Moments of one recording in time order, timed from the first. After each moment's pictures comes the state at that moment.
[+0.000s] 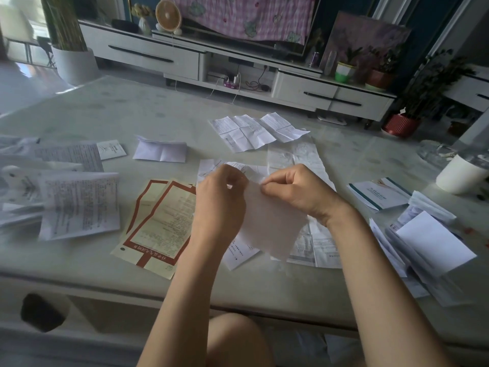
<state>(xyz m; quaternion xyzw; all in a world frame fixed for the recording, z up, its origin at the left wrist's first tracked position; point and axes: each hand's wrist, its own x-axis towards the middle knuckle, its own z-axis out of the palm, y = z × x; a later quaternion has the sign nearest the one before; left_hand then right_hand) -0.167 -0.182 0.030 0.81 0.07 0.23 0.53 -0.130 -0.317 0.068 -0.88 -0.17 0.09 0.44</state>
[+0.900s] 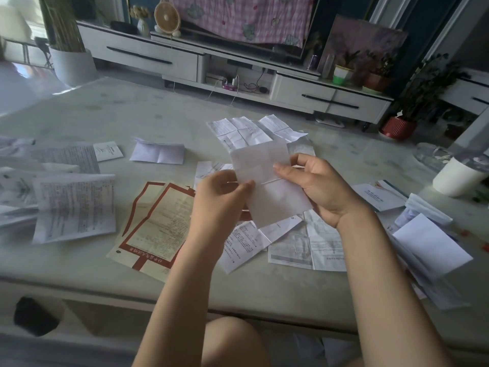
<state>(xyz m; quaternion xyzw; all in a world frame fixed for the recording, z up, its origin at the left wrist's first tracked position) -0.179 -0.186 0.045 0.63 0.07 0.10 0.77 -0.123 -0.329 0.074 -0.75 -0.09 0.10 0.65</state>
